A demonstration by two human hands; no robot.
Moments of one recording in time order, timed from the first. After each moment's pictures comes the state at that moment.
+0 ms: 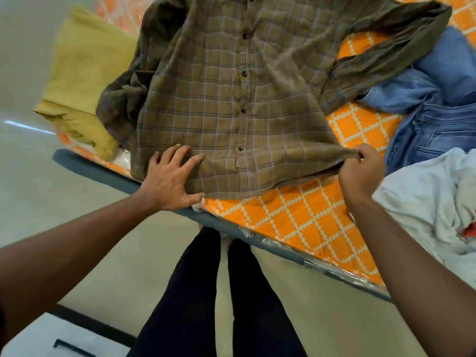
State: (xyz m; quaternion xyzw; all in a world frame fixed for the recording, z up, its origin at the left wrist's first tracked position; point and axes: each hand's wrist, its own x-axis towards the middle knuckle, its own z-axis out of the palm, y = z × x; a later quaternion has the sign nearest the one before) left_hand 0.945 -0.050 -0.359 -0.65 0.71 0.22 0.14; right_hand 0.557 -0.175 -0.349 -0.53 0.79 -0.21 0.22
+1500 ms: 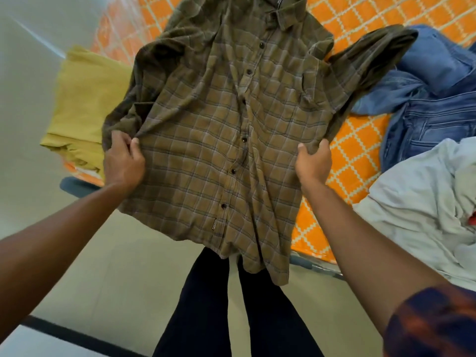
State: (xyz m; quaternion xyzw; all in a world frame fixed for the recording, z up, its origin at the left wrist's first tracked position) left_hand 0.998 -0.101 -0.322 -0.89 0.38 0.20 -0.16; right_hand 0.638 -0.181 -0.359 -0.35 0.81 -0.20 0.41
